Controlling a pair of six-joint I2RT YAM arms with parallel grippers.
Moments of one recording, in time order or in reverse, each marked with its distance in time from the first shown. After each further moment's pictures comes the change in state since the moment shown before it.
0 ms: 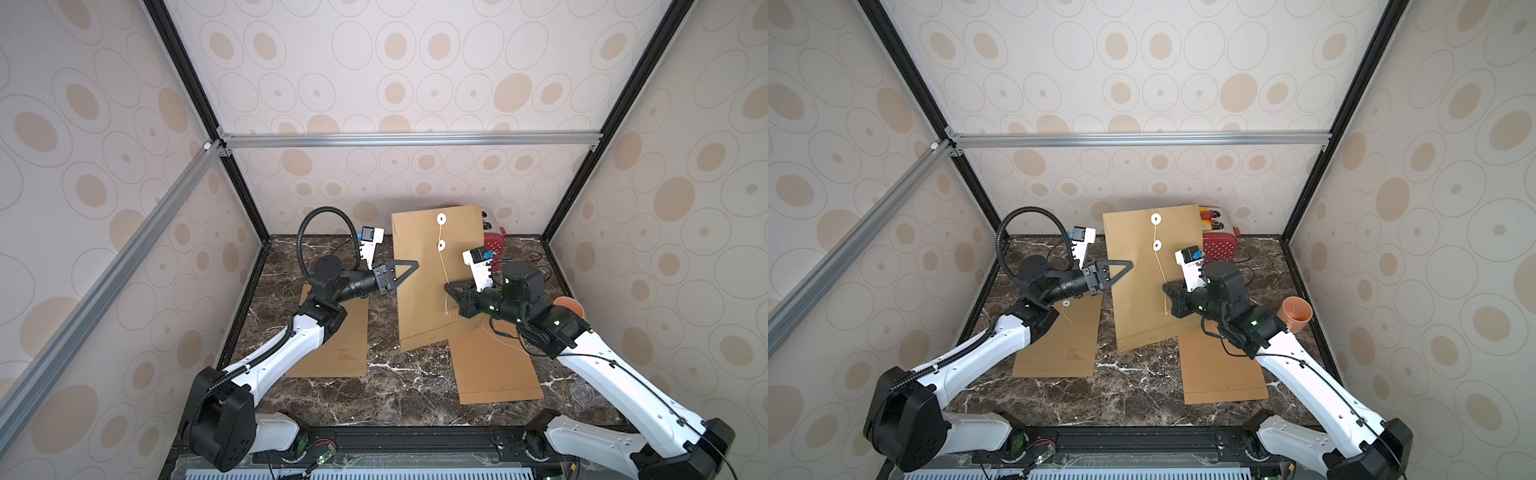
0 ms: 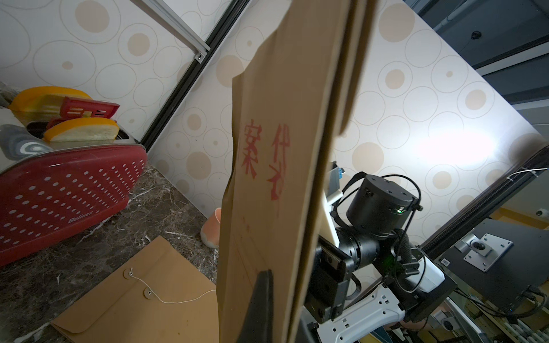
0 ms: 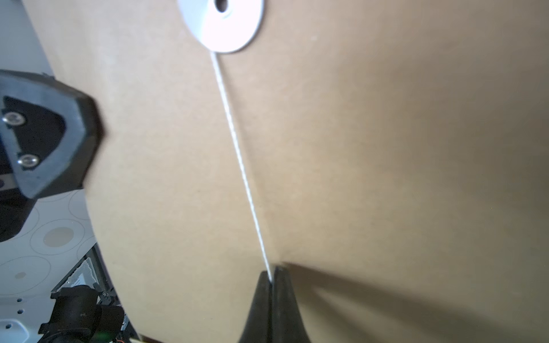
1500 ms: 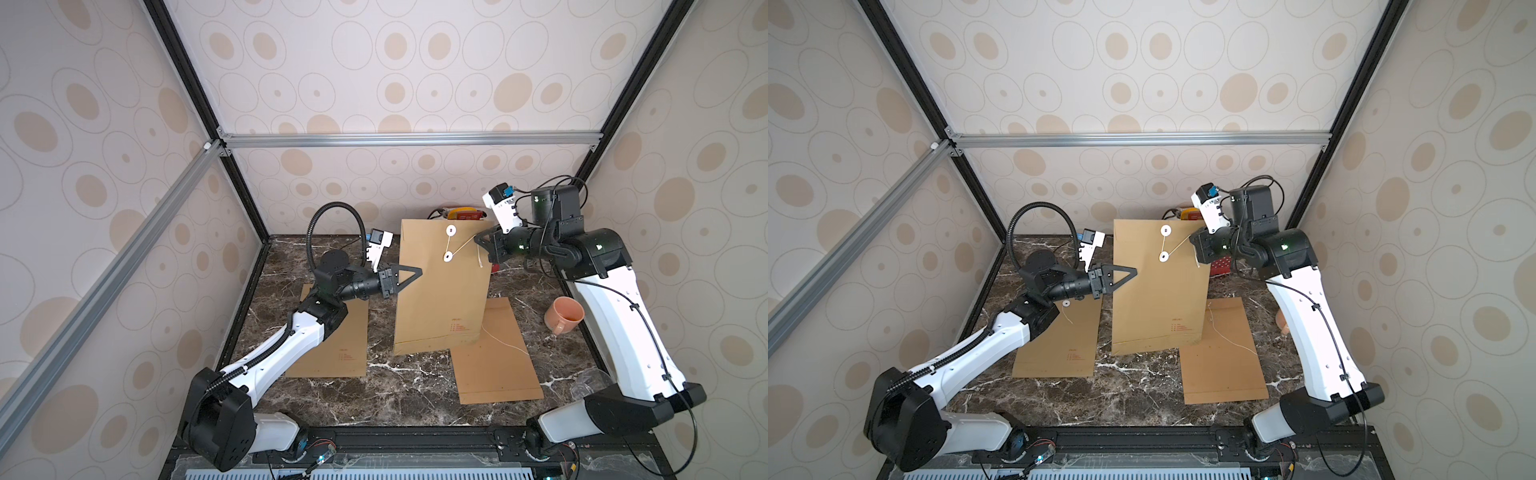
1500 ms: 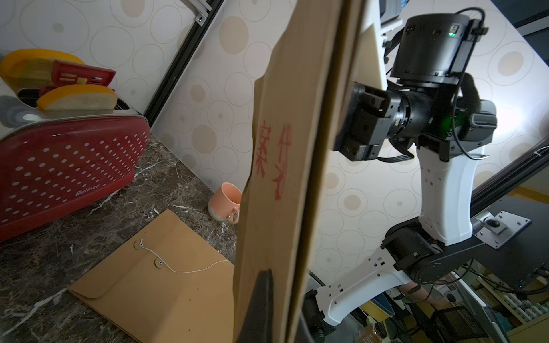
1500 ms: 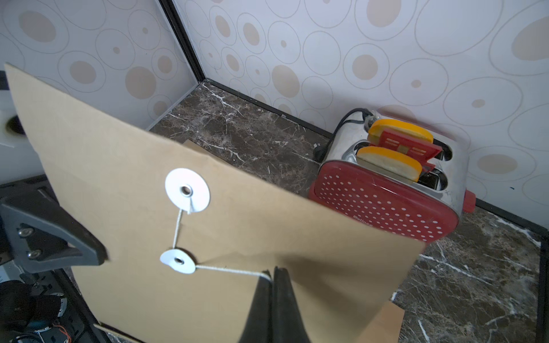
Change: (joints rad) left arm -0.021 0.001 0.057 -0.208 0.043 0.142; right arm -0.206 0.405 0.905 -0.663 -0.049 -0.352
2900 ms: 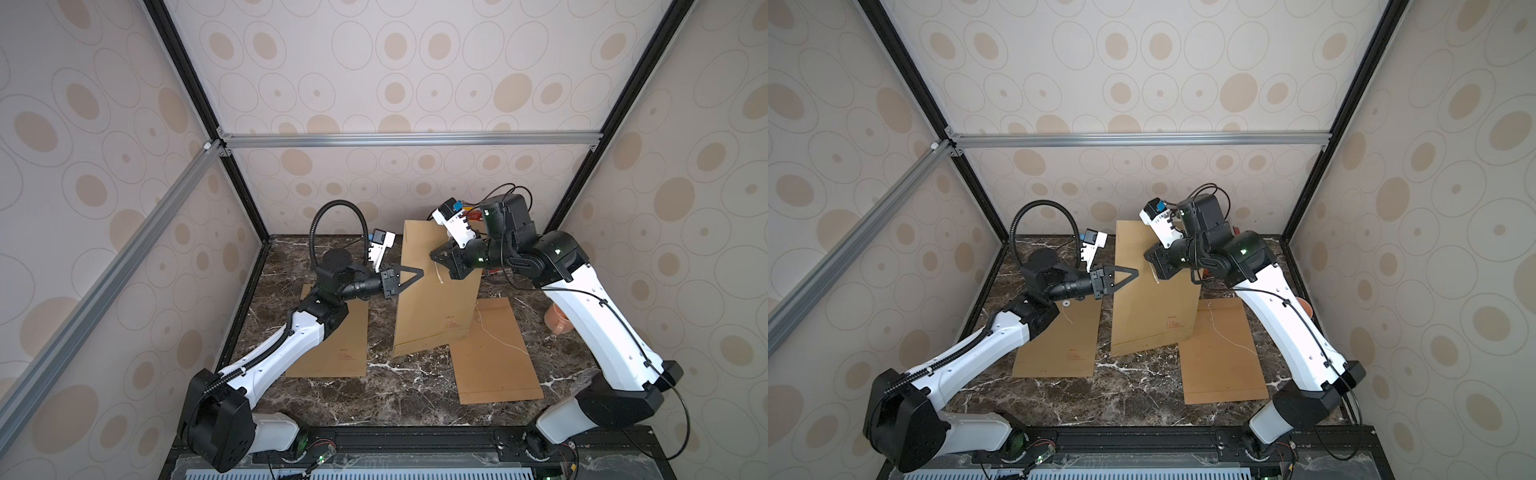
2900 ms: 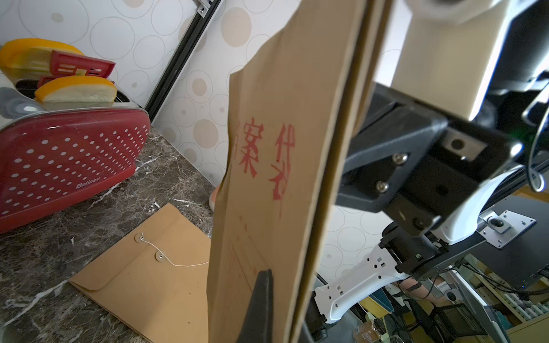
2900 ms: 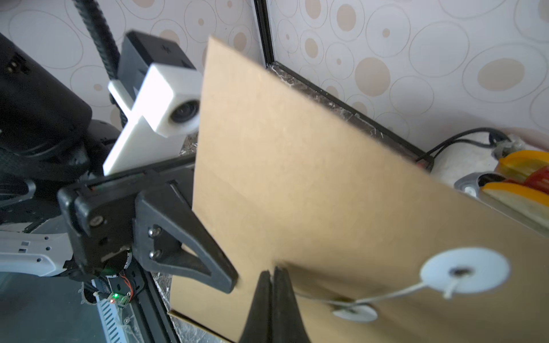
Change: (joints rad) left arm -0.012 -0.003 0.020 -0.051 -0.001 0.007; right arm 0.288 0.032 -0.047 0.052 0.009 0.069
